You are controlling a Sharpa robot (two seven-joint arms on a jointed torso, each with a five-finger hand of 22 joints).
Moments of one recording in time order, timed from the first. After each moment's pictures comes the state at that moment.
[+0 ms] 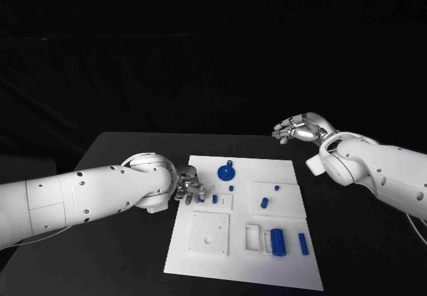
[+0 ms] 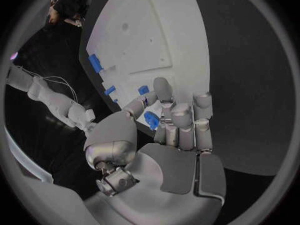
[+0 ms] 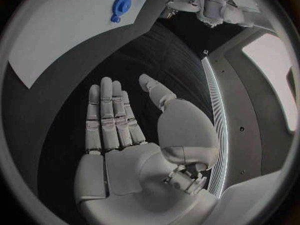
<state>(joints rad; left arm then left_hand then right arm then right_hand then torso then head) 1.38 -0.71 -0.20 1.47 -1.08 0.06 -0.49 0.71 0.08 0.64 -0.27 0.58 1.06 0.07 0.36 0.78 1.42 -0.10 0.73 0.42 1.25 -0.17 1.48 0.55 0.05 1.00 -0.16 1.03 1.31 1.29 -0.73 0.03 1.17 -0.70 -0.32 0.12 1.05 -0.11 0.46 -0.29 0.26 0.87 0.19 0.25 0.46 1.17 0.10 0.22 0.23 1.07 0.06 0.49 0.58 0.24 0.79 0.18 0.44 1.16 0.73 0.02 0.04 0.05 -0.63</state>
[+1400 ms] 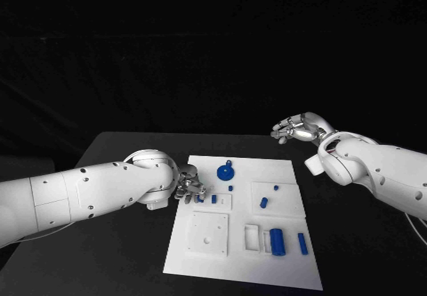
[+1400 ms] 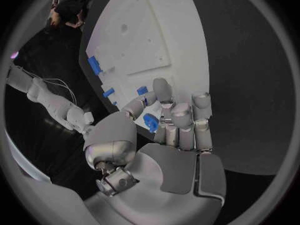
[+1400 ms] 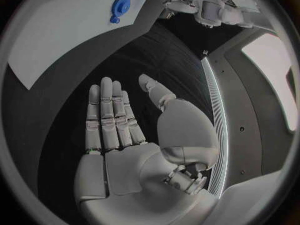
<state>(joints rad) 1.39 -0.68 -0.20 1.43 -1.08 0.13 -0.49 0.73 0.06 0.65 -0.28 0.62 1.07 0.07 0.36 0.79 1.42 -0.10 0.75 0.44 1.25 -0.17 1.48 0.56 0.05 1.00 -0.16 1.03 1.31 1.29 -0.73 0.03 1.18 -0.70 -0.32 0.12 1.06 -0.11 0.46 -0.29 0.26 0.87 0.18 0.25 0.45 1.17 0.10 0.21 0.23 1.07 0.06 0.48 0.58 0.24 0.79 0.18 0.44 1.16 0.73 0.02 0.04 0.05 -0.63</state>
